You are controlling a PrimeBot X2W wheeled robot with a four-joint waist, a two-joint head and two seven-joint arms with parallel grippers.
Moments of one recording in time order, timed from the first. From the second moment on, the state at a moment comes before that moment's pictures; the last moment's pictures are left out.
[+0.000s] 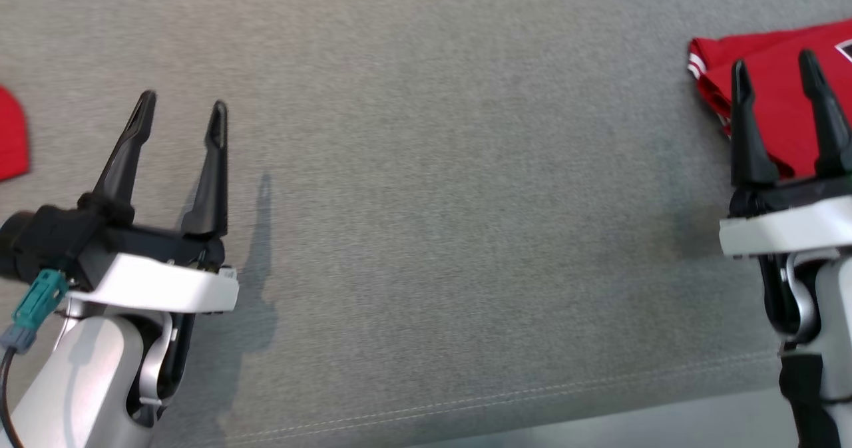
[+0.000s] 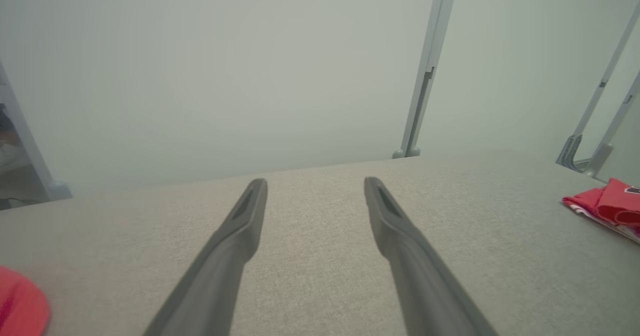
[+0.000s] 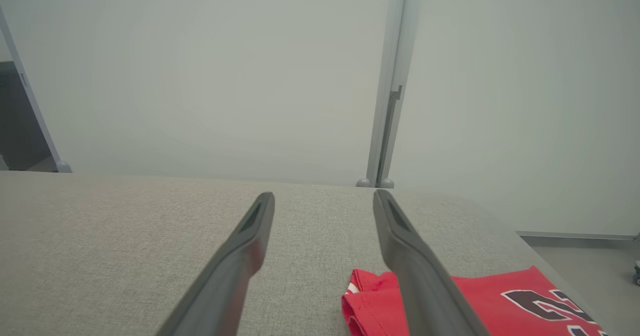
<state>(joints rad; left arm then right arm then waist) -0.37 0.44 -0.35 -0.09 -0.50 0.21 -0.20 -0.50 -0.18 0.03 0.22 0.21 0.13 -0.26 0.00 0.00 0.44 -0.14</state>
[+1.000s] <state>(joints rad) -0.05 0.36 -0.24 0.08 -0.53 0.17 -0.25 -0.05 -0.06 -0.10 0.17 0.14 0.13 -0.25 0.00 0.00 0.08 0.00</state>
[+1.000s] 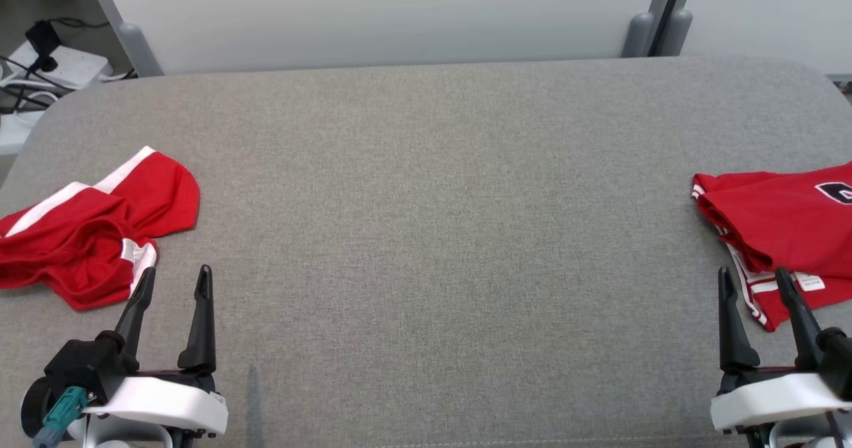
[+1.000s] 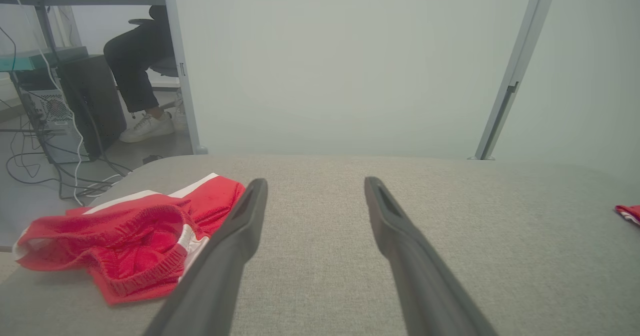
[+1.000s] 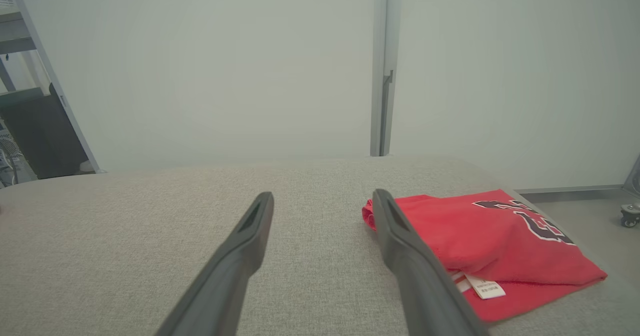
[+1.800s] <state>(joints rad) -0.02 0.29 -0.17 0.13 -0.49 0.12 -0.25 -0.01 -0.04 -0.07 0.15 0.14 0.13 -0.22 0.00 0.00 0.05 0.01</state>
